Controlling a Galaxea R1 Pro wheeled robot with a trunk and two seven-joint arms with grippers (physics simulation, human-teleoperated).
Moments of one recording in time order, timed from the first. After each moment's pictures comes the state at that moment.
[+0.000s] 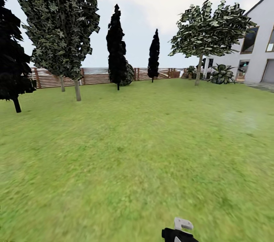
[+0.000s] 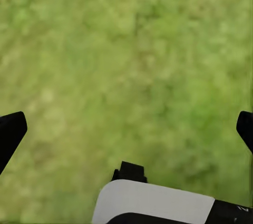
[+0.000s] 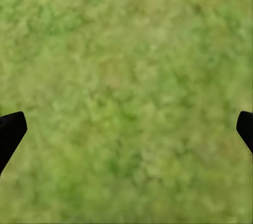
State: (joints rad) left arm -0.07 -0.02 0.73 -0.18 -0.49 -0.30 -0.01; right arm -0.50 0.12 0.02 -0.14 -0.23 0.09 -0.15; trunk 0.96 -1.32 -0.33
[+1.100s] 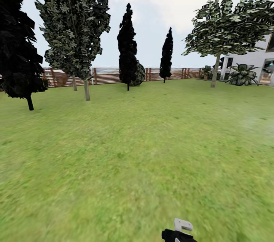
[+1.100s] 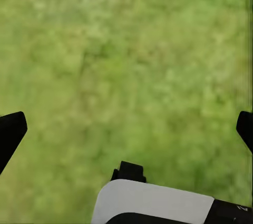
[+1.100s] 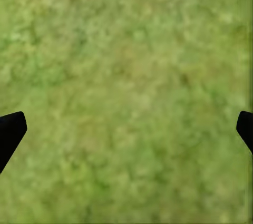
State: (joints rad) left arm -0.07 -0.02 0.73 -0.17 -0.49 -0.30 -0.01; right arm -0.49 0.12 0.02 -0.15 -0.23 0.09 -0.15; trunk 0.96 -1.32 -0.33
